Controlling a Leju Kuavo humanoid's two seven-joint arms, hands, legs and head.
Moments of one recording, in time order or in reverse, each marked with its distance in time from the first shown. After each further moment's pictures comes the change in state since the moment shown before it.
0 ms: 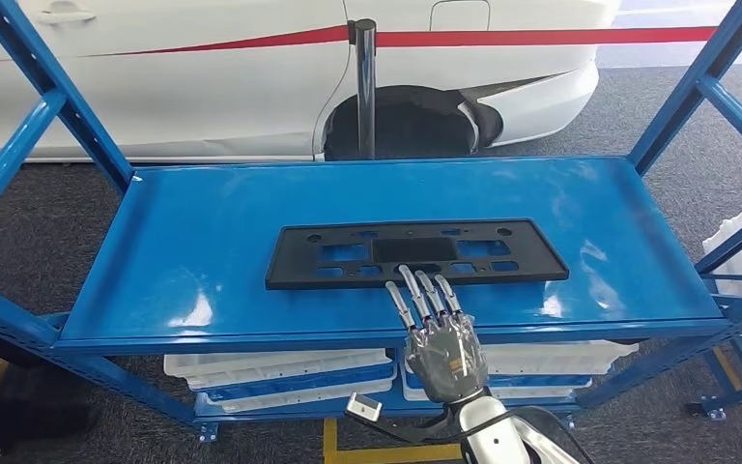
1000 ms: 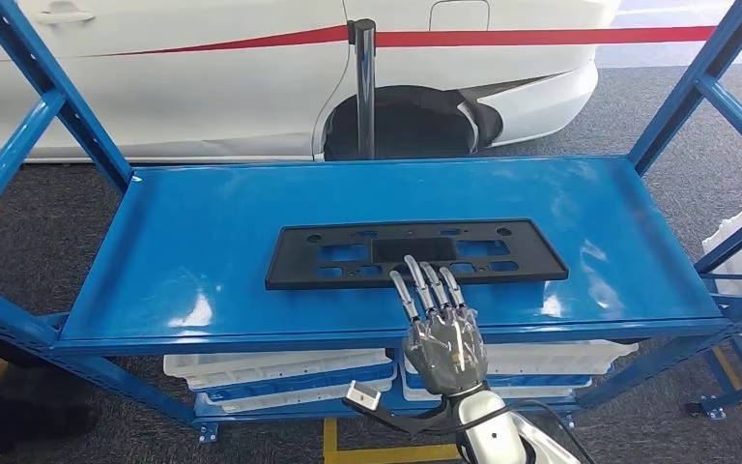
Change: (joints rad) left arm -0.010 0.000 -0.008 0.000 0.004 0.009 0.038; right arm -0.026 0.014 0.006 0.025 -0.018 -0.060 0.038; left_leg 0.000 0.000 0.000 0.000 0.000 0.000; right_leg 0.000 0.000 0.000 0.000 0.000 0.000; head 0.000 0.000
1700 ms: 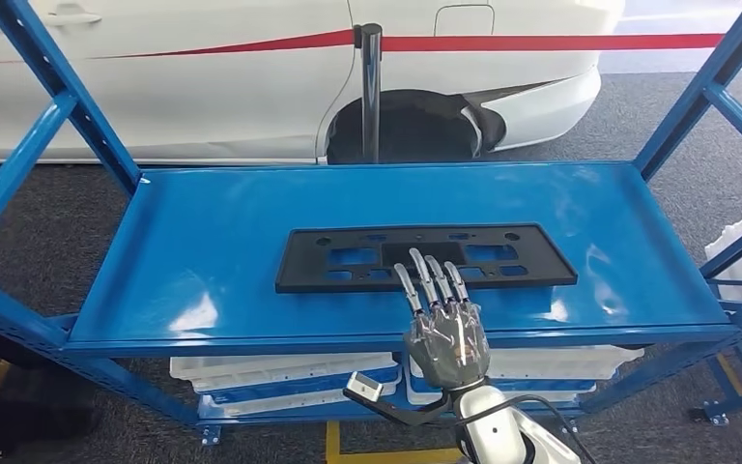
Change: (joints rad) left arm 0.005 0.000 -0.006 0.000 0.005 -0.012 -0.007; right arm -0.018 0.002 -0.006 0.003 -0.011 -0.008 0.010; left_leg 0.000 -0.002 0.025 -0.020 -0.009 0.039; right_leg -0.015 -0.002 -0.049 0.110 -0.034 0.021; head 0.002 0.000
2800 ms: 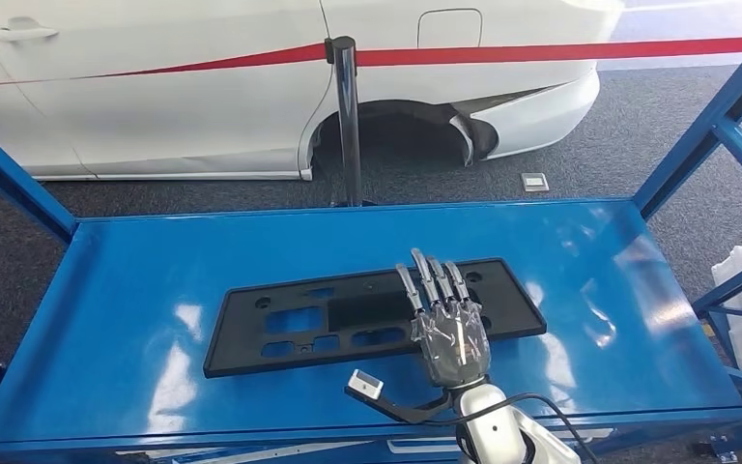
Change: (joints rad) left arm -0.003 0.003 -0.009 0.003 0.004 -0.007 -0.006; right arm 0.005 0.007 -0.003 0.014 0.000 0.005 0.002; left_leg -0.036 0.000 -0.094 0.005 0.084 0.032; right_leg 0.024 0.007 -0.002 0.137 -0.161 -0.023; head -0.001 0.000
